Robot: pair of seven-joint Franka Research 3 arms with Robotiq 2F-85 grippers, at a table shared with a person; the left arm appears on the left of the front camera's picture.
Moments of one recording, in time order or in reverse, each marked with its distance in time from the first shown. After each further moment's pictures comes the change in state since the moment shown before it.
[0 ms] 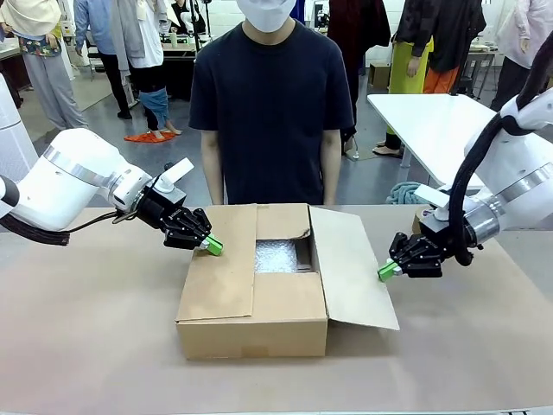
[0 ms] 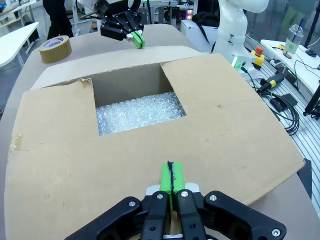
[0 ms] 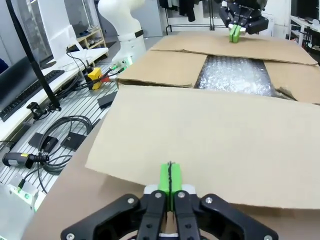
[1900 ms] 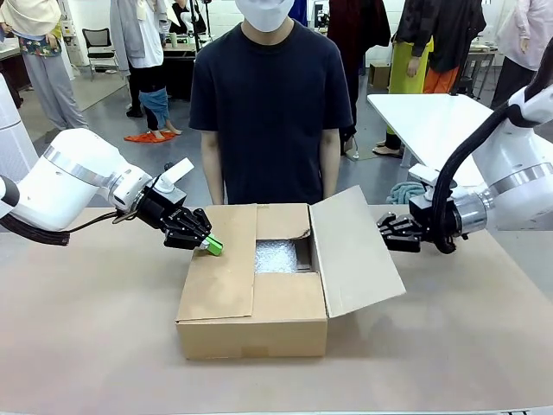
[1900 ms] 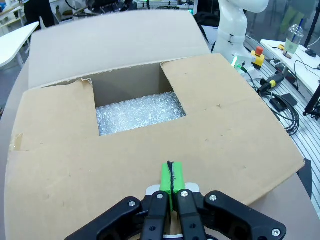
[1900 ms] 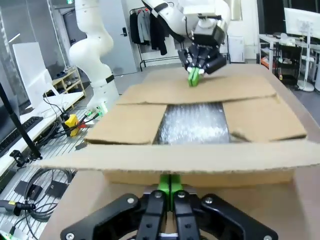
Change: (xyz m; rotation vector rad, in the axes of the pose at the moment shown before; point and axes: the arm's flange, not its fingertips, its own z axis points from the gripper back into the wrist) left arm 0.000 0.000 0.000 0.000 0.000 0.000; right arm 0.036 -0.020 -0.001 -0.131 -0.183 -0.072
